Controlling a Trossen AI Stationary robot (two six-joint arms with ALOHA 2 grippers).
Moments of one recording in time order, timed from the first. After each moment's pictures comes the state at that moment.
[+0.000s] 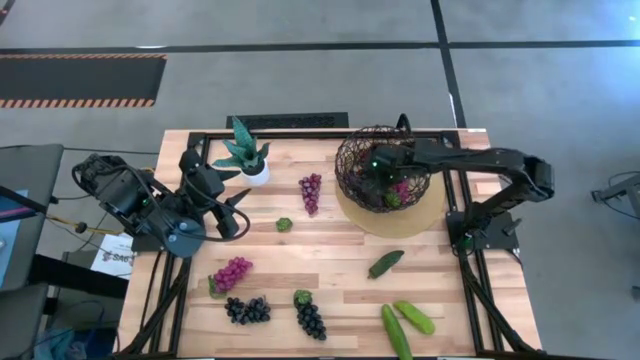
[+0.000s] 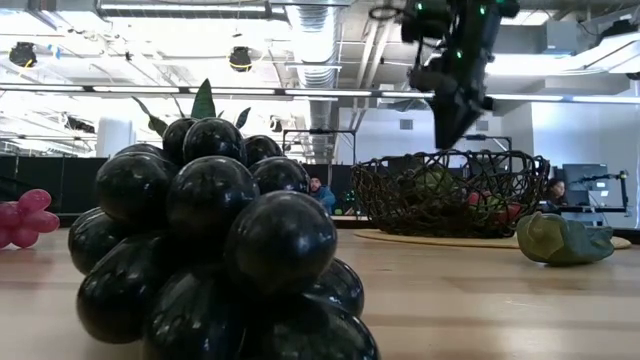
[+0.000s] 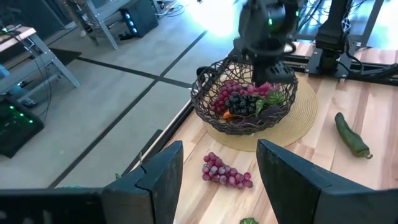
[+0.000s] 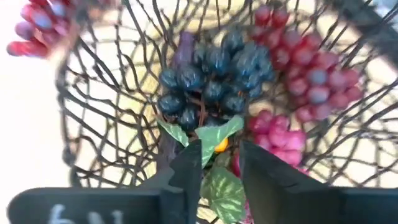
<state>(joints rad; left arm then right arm) -0.59 1.37 1.89 -1.55 -1.04 -0.75 -0.29 1.45 1.19 -0.96 0.23 0.52</state>
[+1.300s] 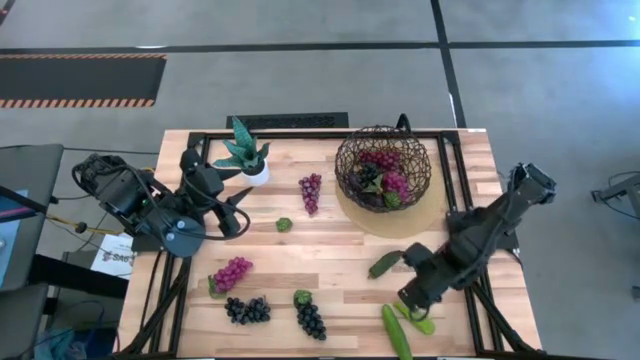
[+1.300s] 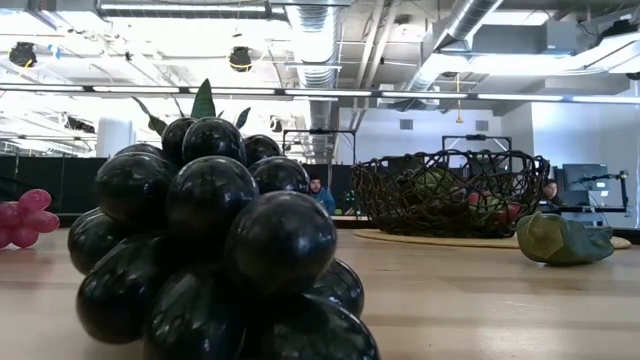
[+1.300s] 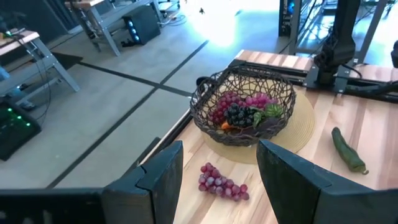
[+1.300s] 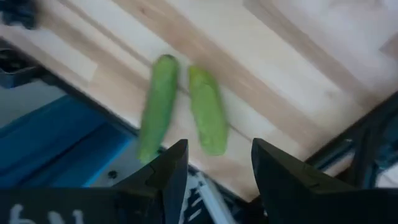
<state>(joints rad) -0.59 1.37 1.89 -1.49 -1.07 -0.73 0.70 1.51 1.41 -1.29 -0.09 1.66</state>
